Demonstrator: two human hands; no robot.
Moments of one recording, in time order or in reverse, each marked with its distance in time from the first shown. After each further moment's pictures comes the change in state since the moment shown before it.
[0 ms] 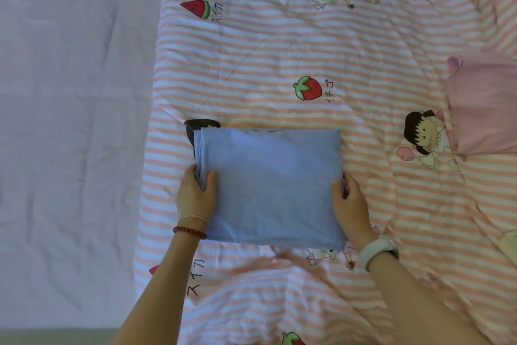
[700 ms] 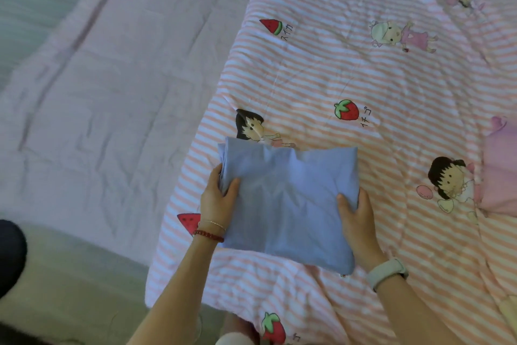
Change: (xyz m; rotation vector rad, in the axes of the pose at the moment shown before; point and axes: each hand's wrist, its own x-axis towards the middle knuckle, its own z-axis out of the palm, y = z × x) left_hand -0.093 -0.002 -0.028 -0.323 0.159 -0.009; right_hand -0.034 -0.027 -0.020 0.134 -0.201 -0.187
